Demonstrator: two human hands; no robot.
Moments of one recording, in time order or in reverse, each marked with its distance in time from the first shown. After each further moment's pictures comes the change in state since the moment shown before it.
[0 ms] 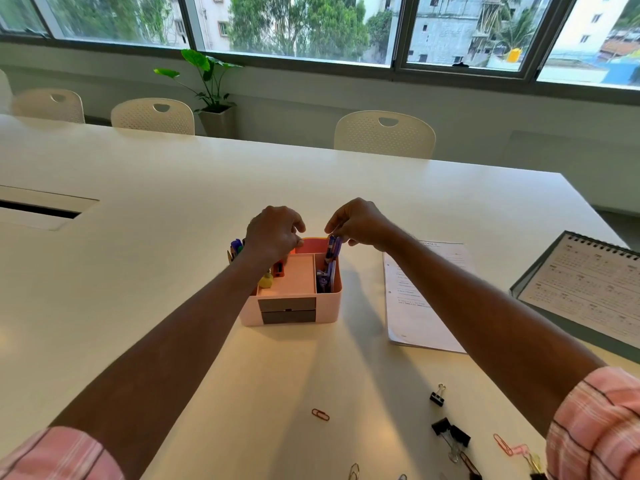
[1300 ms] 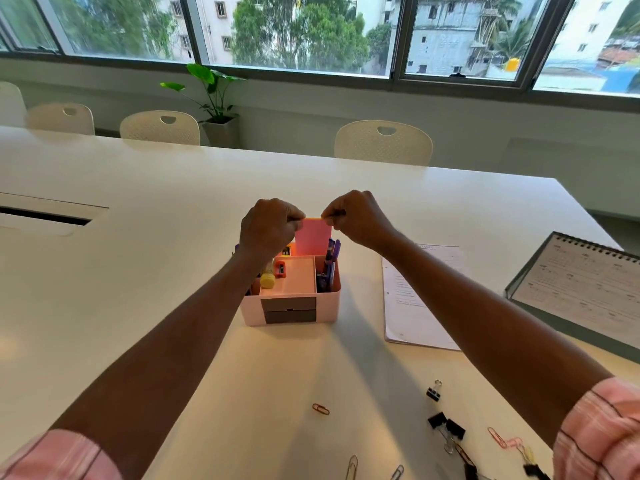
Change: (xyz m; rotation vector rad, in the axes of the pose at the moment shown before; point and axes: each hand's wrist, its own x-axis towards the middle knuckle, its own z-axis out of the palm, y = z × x) left_hand -0.011 0.011 -0.031 -0.131 0.227 0.095; right_hand -0.027 -0.025 -0.012 -0.220 0.277 -0.409
